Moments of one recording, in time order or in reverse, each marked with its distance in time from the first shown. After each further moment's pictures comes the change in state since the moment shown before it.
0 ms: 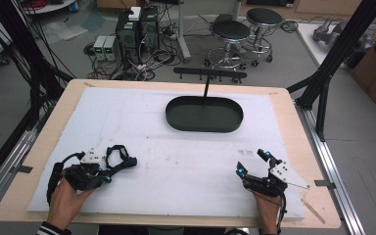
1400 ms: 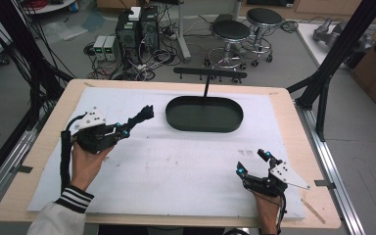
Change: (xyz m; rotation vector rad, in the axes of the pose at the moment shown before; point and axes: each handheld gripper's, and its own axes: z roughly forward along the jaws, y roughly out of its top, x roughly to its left) left arm 0.014 0.104 -0.013 -0.494 -0.069 0.041; right arm 0.000 0.000 0.000 -0.005 -0.006 -0.004
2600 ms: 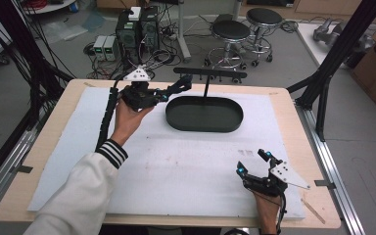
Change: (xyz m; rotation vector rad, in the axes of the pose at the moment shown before) left arm 0.019 0.090 0.113 -0.026 -0.138 0.028; right arm 0.000 0.000 0.000 -0.001 -0.008 0.012
